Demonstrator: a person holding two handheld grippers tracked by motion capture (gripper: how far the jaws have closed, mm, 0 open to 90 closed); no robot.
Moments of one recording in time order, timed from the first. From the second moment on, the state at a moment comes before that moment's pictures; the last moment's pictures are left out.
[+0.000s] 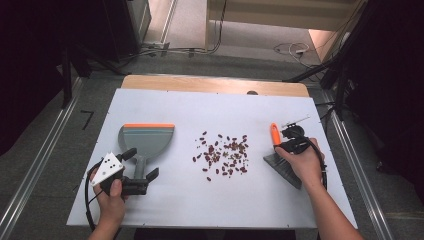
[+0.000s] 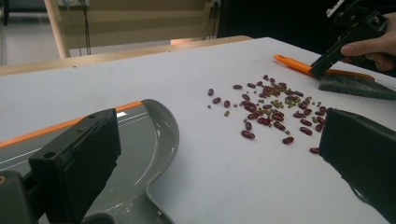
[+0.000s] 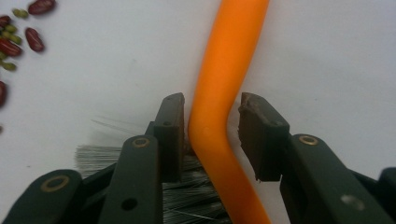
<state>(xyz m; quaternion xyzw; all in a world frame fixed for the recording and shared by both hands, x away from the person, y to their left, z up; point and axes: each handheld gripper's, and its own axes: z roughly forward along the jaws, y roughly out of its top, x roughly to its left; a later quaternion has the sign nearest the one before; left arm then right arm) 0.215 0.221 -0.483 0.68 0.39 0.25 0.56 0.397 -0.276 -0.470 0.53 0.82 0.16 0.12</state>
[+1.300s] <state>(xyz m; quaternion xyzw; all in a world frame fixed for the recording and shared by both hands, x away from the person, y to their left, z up) 0.208 0.207 -0.476 0.69 0.38 0.27 0.56 0.342 -0.323 -0.456 0.53 0.73 0.40 0.18</state>
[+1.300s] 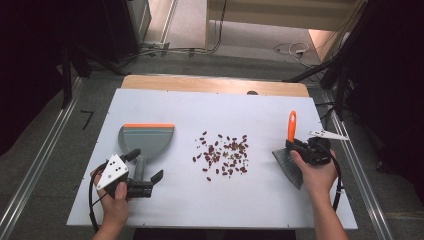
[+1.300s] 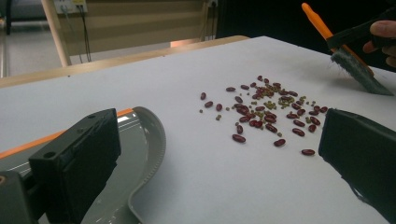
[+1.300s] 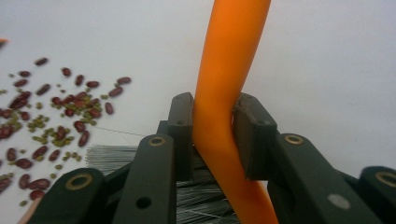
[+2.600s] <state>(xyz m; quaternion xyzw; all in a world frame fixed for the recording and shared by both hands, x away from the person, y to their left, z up) 0.199 0.153 -0.450 0.70 0.31 0.26 0.59 0.278 -0.262 -0.401 0.38 0.66 0.61 0.19</state>
